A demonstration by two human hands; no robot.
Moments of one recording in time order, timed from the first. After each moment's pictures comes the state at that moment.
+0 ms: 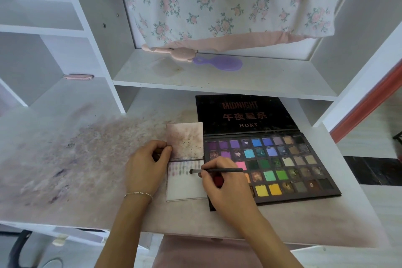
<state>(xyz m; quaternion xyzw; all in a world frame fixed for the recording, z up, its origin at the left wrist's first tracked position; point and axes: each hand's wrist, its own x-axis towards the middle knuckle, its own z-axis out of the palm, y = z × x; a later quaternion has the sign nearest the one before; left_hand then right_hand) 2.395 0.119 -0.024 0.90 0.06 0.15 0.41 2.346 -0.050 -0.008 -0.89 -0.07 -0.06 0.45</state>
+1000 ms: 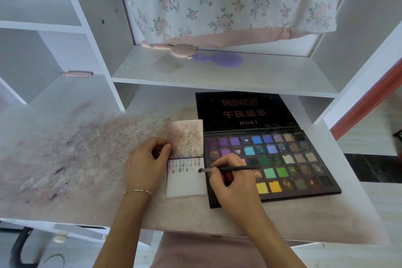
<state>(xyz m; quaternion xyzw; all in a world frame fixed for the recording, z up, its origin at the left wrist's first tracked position) 2.396 0.119 -0.025 0.89 0.07 0.15 0.42 2.340 -0.057 -0.007 -0.86 -0.04 -0.10 0.50</state>
